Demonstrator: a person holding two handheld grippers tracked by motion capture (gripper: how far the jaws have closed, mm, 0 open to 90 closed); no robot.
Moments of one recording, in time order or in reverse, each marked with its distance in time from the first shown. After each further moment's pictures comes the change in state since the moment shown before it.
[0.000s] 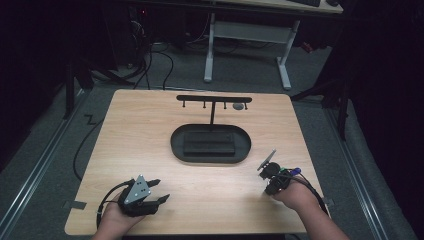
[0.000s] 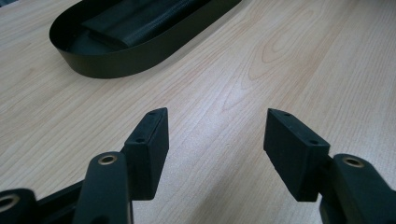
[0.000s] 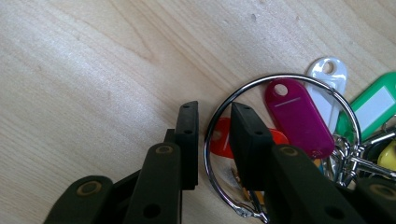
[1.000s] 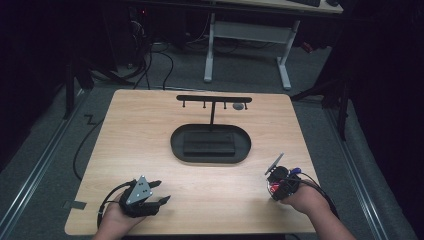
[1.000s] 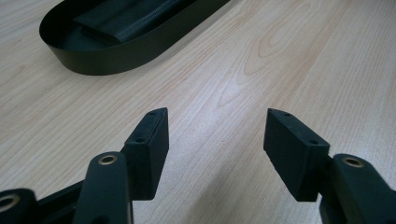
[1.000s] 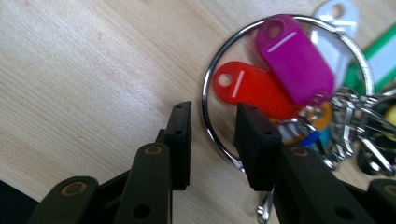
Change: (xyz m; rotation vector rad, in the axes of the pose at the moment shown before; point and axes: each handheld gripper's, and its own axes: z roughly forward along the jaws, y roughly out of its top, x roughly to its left) left arm -0.003 0.000 0.004 0.021 -0.012 0.015; right arm -0.007 -0.023 -0.001 0.030 0.033 -0.034
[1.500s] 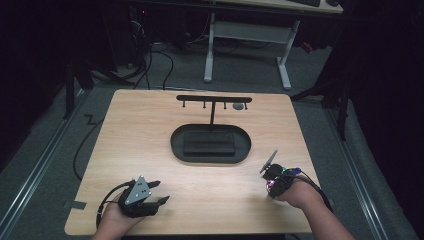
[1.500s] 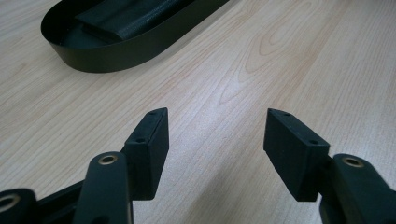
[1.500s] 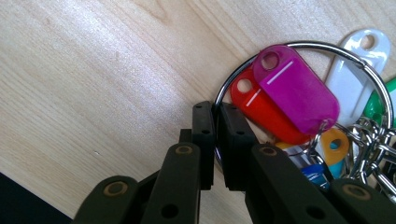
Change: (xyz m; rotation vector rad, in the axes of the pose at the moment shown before) left arm 0.002 -0.002 -0.003 -0.001 0.001 -0.008; right arm -0.002 0.017 0.004 0.042 0.063 -0.025
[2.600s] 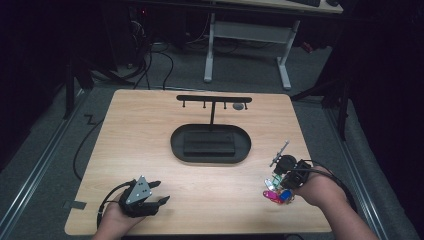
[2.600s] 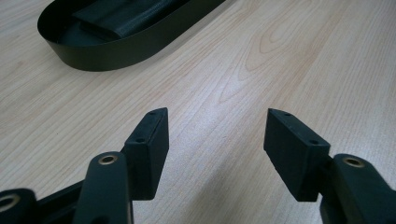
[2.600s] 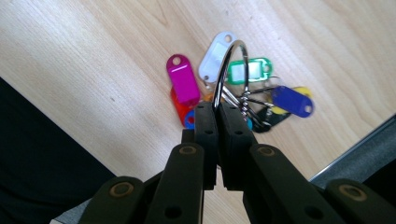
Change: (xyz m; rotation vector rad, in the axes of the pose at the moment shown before) left arm 0.000 0.000 0.003 0.006 -0.003 0.000; right arm 0.013 -0.021 -0.088 -0.080 -0.156 -0.134
